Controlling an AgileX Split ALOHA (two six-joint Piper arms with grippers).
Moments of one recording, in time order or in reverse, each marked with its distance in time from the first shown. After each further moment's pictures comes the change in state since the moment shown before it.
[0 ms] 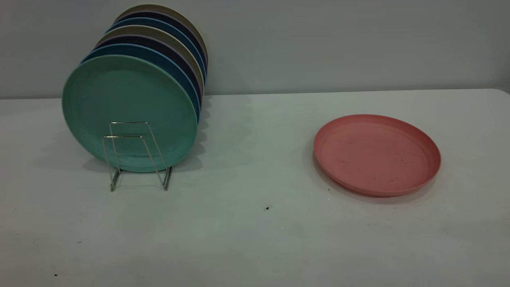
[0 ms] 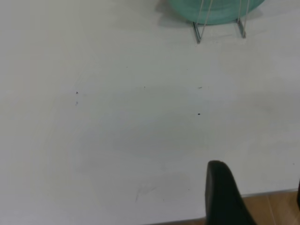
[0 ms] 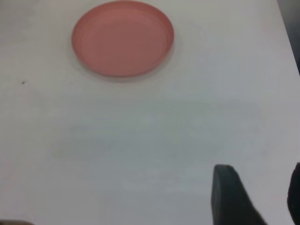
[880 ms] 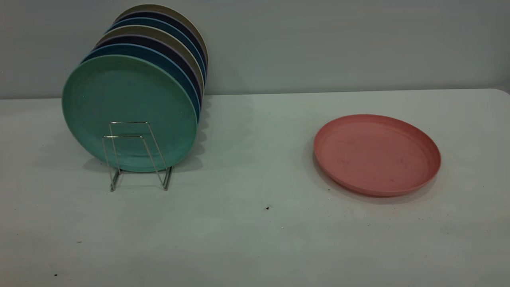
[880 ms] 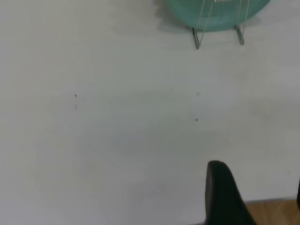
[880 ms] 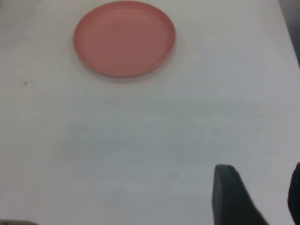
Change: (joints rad) left arm 0.000 0.011 -0.021 0.008 -0.010 -0.037; right arm 0.000 0.000 0.000 0.017 -0.002 0.003
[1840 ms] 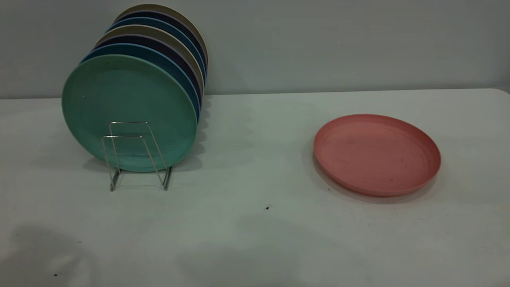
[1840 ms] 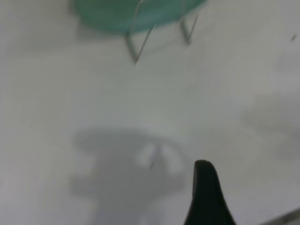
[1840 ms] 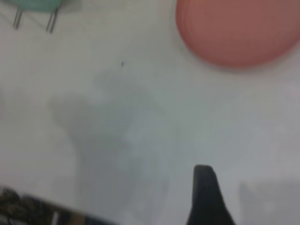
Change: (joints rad) left arm 0.000 1.242 -0.441 -0.299 -0.348 0.362; right arm 0.000 0.967 -0.127 0.508 -0.417 -0.452
